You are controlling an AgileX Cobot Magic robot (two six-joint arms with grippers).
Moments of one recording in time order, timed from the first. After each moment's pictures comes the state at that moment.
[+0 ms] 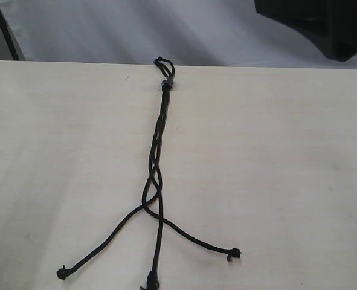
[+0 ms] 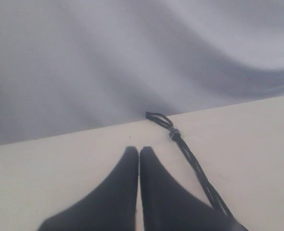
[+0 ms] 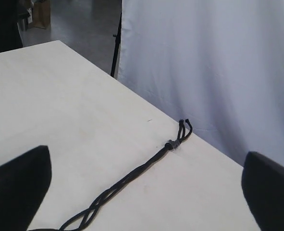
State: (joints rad) left arm -0.14 0.67 -0.29 0.20 -0.17 -0.18; right arm 0.79 0.86 -1.08 -0.52 0.69 0.31
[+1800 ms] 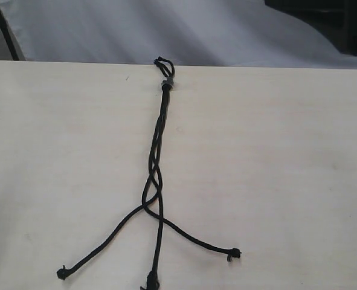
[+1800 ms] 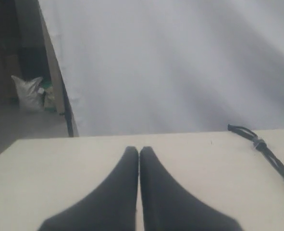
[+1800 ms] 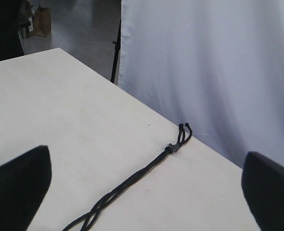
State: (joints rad) left arm 0.13 0.00 0.00 0.05 0.06 -0.01; right arm 0.79 0.84 -1.08 -0.52 0.69 0.32
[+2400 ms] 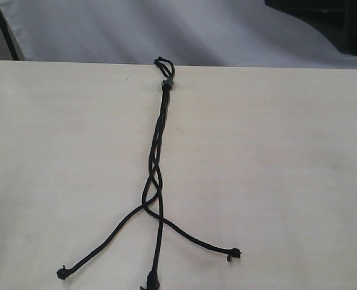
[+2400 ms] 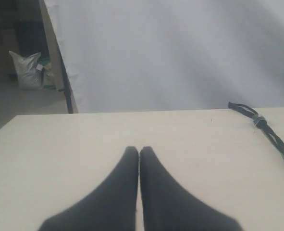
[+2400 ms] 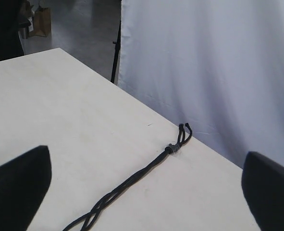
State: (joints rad) left arm 0.13 0.00 0.00 0.04 0.15 -0.01; right arm 0.79 0.84 -1.08 -0.52 0.69 0.32
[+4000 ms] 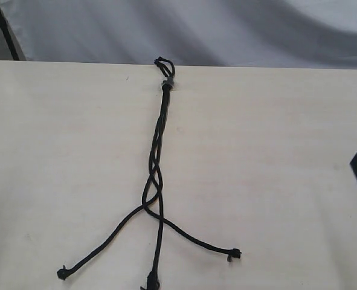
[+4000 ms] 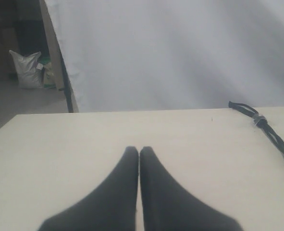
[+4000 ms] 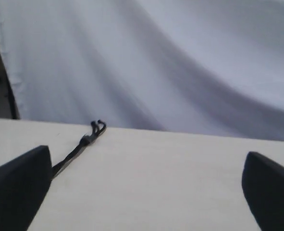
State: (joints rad) left arm 0.13 0.00 0.00 0.04 0.15 -0.01; right arm 0.05 0.20 -0.02 -0.25 -0.09 0.29
